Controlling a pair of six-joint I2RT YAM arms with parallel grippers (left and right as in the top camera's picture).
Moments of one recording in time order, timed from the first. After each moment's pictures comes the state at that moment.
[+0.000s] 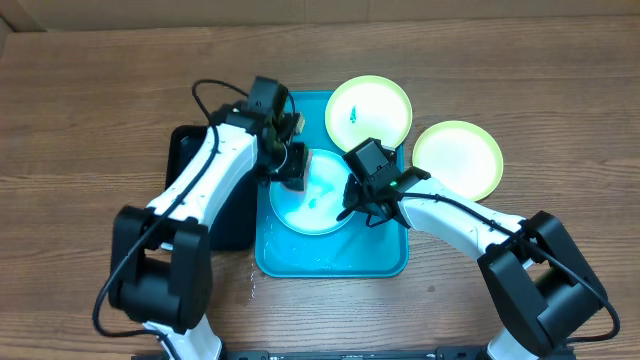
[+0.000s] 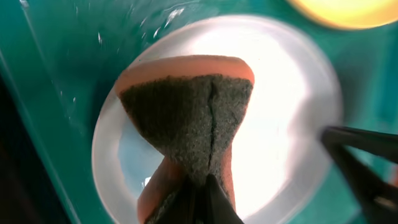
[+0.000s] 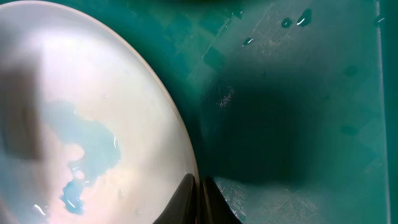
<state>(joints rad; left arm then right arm) -0.29 1.87 1.35 -0.87 0.23 -0.19 0.63 1.81 1.04 -0.41 0.01 0.83</state>
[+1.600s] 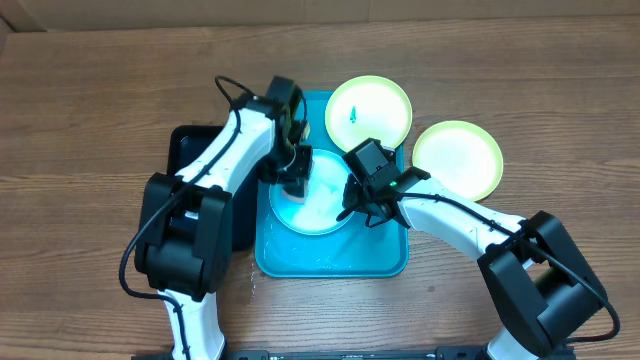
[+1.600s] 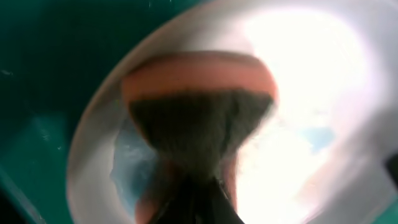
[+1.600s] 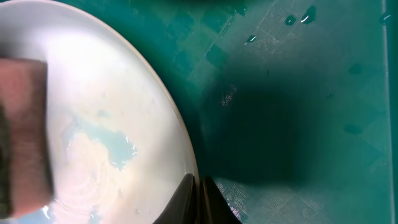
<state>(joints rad) -0.32 2.04 1.47 -0.98 0.18 -0.20 0.63 1.81 1.04 -0.41 0.01 0.83</state>
